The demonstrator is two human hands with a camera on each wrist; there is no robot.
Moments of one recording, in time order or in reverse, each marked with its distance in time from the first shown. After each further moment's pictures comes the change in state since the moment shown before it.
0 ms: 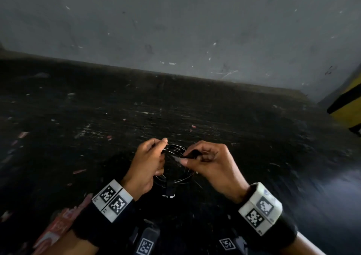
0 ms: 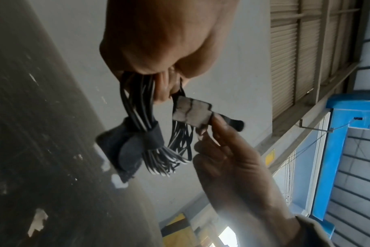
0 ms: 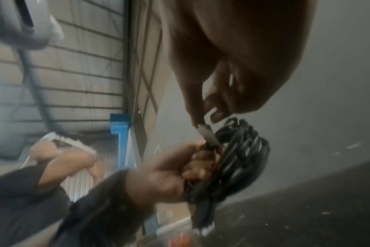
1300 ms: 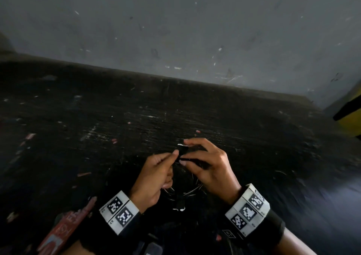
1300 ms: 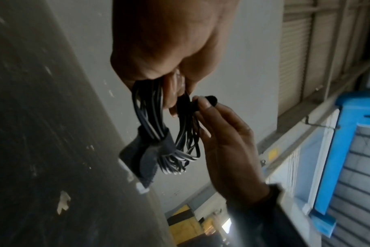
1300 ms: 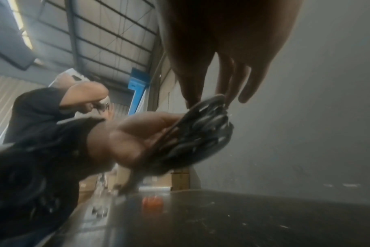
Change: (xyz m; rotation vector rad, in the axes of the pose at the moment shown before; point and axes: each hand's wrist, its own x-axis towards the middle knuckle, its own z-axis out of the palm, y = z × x) left_hand -0.004 -0.016 -0.003 -0.052 -0.122 0.000; right_hand 0.021 0.025 0.005 -0.477 0.023 -0.484
